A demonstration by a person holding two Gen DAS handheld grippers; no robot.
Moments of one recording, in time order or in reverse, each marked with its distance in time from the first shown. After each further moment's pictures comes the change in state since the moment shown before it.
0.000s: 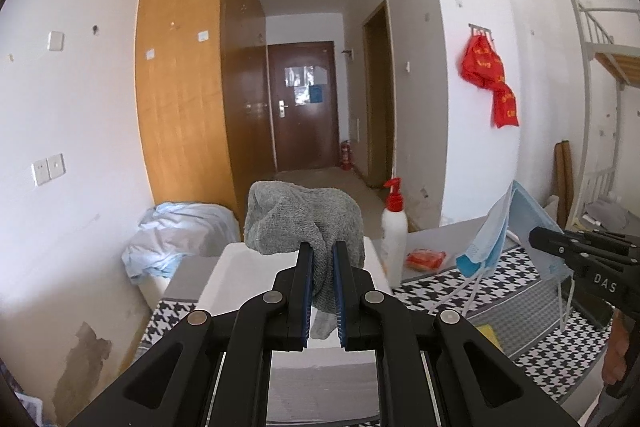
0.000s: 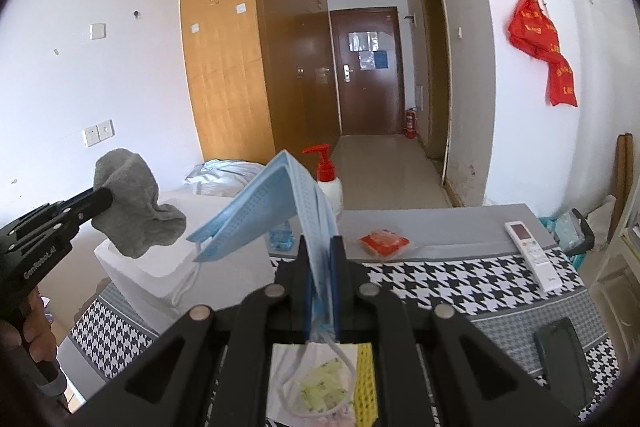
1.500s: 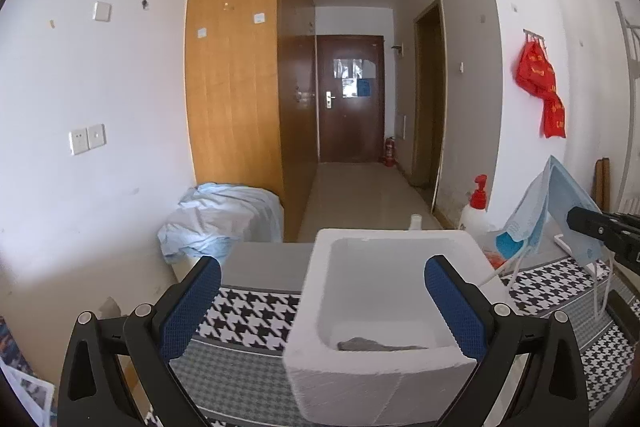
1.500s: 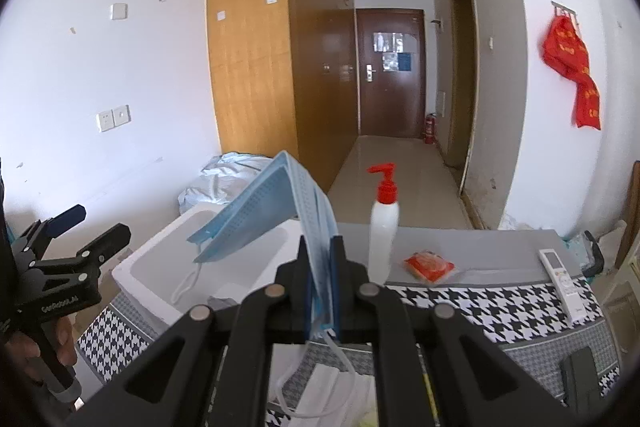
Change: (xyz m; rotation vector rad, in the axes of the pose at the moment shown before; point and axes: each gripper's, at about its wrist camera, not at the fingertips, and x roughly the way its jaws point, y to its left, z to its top) left arm 0.011 0.076 -0.010 -0.089 0.020 0.143; right arm 0.035 0.063 0.025 -0.079 0.019 0.051
